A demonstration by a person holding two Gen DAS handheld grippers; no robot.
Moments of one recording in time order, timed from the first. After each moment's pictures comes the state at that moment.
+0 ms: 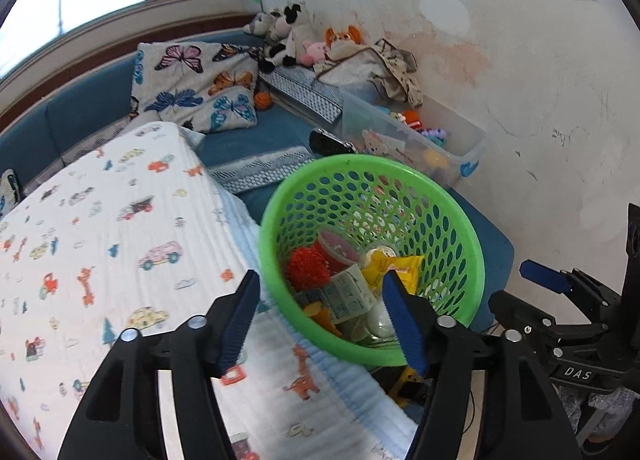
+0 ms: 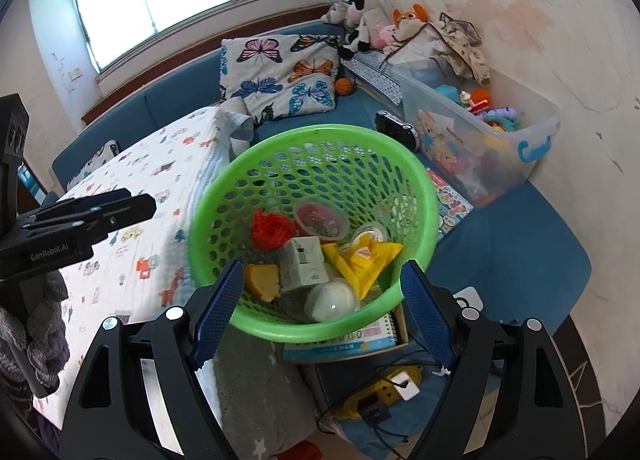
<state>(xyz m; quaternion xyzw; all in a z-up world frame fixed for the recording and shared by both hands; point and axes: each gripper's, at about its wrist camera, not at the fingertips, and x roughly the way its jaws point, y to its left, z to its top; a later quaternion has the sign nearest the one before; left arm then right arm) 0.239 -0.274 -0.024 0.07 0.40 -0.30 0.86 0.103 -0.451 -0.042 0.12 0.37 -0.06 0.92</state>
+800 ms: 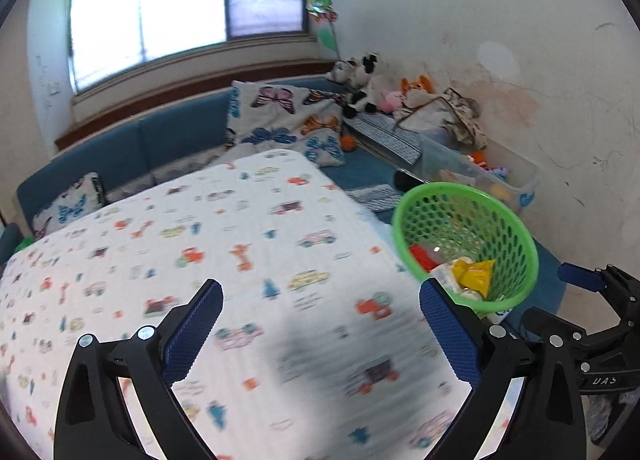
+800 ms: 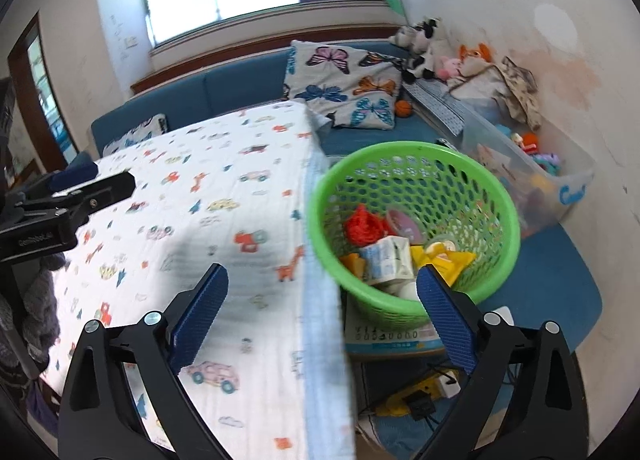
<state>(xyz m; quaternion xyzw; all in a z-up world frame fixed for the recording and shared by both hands) 0.179 -0.132 0.010 0.08 0.32 -0.18 0.93 0.082 -0.330 -0.019 0.05 0.35 0.02 0.94</state>
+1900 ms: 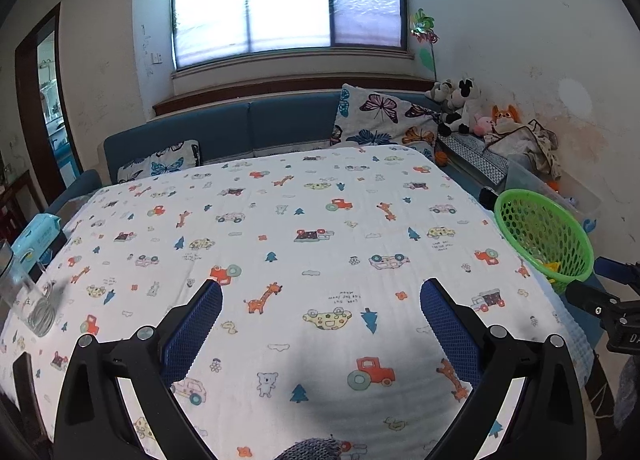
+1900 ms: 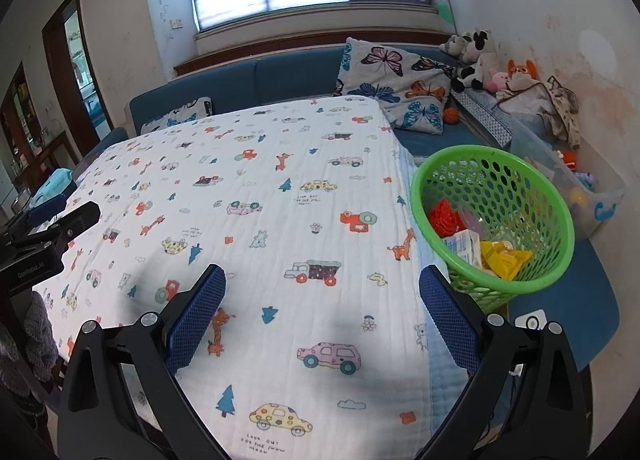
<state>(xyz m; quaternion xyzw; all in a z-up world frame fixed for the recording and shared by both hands) 0.098 0.007 -0.006 0.03 0.29 -0.03 0.95 0.057 -0.238 -0.017 0.02 0.35 0.08 0.94</state>
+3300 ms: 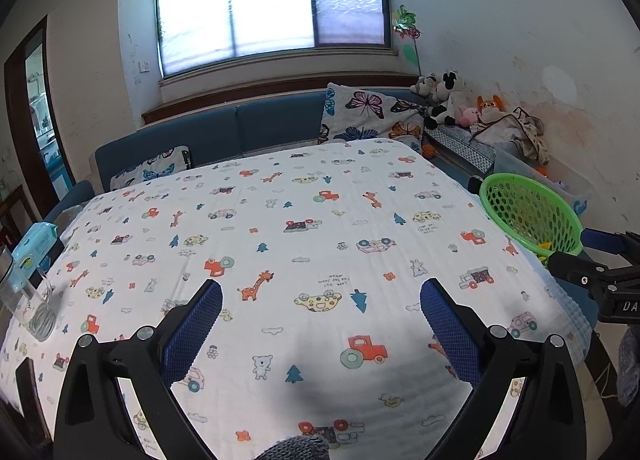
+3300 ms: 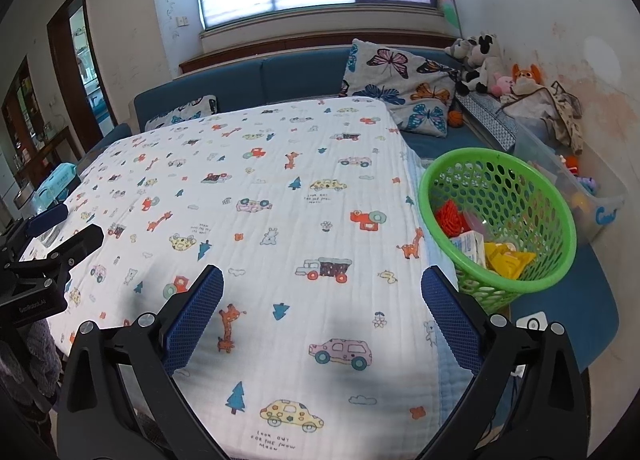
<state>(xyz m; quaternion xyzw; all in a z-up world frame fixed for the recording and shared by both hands) 0.076 0.002 -0.011 0.05 0.29 -0.05 0.95 0.054 -0.230 -0.016 0.02 0.34 0.08 0.94</state>
